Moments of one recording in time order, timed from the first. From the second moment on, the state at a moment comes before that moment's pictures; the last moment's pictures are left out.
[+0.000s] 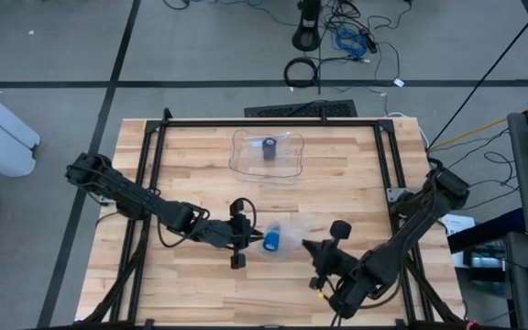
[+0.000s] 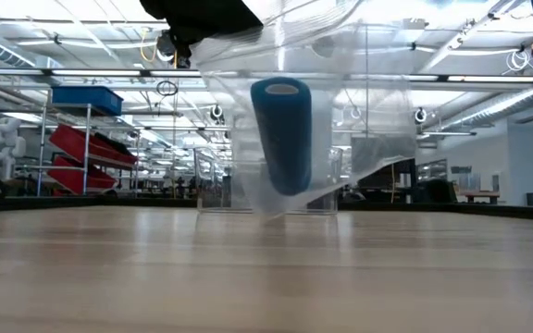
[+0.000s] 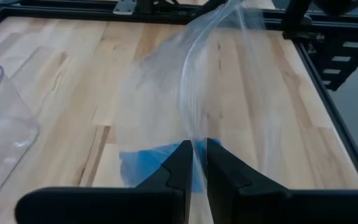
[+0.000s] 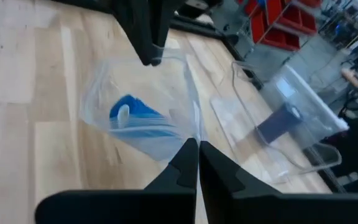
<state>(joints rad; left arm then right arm) -0.39 1.51 0.97 0.00 -0.35 -0.25 0.79 1.72 1.34 -0.85 1.11 0.77</state>
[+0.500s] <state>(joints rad) -0.39 1.51 0.97 0.05 -0.34 -0.25 0.70 1.69 1.34 -0.87 0.97 0.72</state>
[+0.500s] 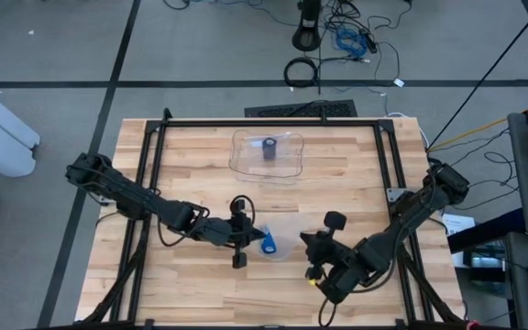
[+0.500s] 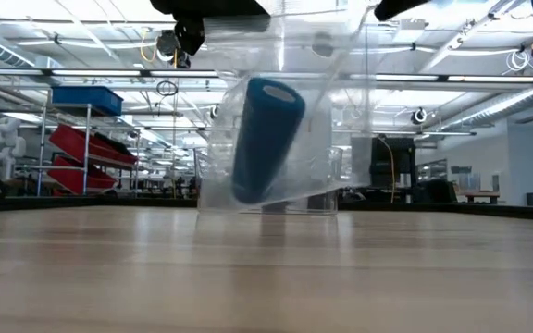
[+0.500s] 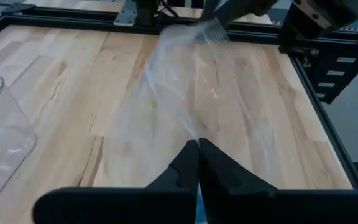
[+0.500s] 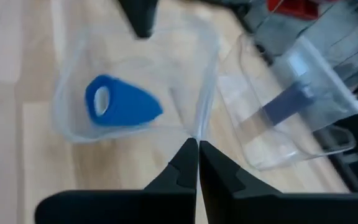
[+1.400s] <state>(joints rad) -0.39 1.51 0.97 0.01 -0.32 -0.28 0.67 1.81 1.30 -0.54 0.90 0.41</state>
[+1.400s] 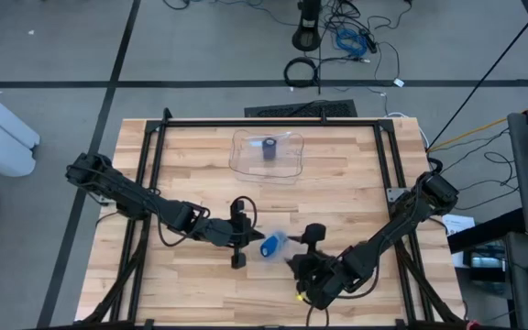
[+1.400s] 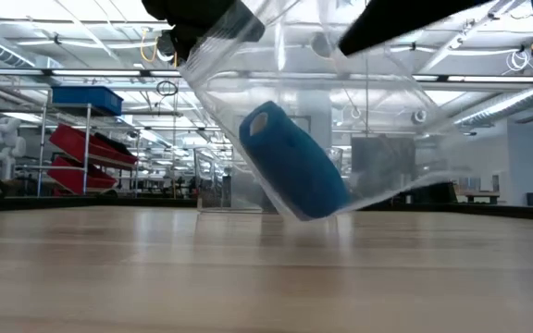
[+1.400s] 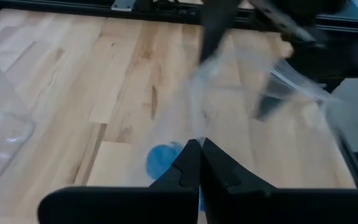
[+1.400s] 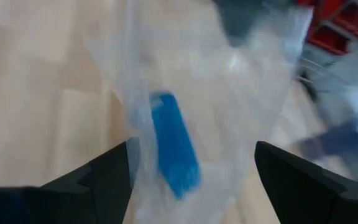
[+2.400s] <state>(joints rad) -0.37 1.51 0.97 0.02 -0.45 -0.41 0.64 1.86 1.30 -0.43 1.20 0.29</state>
